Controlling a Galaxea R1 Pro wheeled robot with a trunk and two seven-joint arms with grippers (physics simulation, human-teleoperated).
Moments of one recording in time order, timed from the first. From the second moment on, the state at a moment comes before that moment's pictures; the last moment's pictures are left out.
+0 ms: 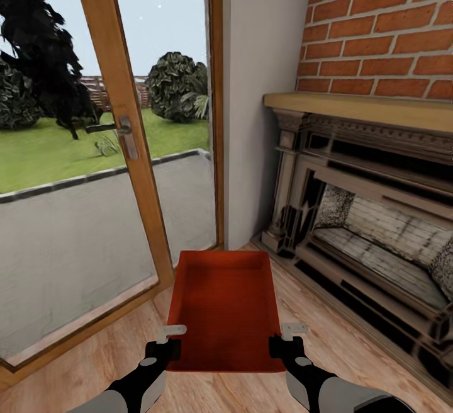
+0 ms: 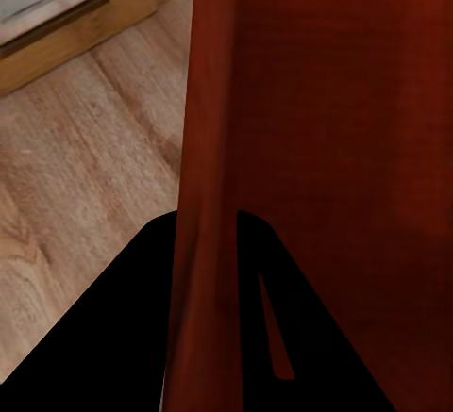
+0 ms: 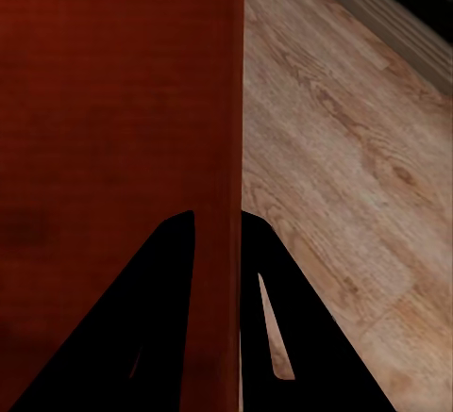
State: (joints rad) left arm -0.60 -0.08 -0.32 -0.19 0.34 -0.12 0.18; right arm -0.69 0.11 0.23 0.02 -0.19 -0.29 -0.10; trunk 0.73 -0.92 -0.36
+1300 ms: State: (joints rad) left arm -0.60 -0.08 -0.32 -0.19 0.34 -0.12 0.18; right arm -0.69 0.11 0.23 0.02 -0.19 -0.29 -0.11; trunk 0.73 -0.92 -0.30
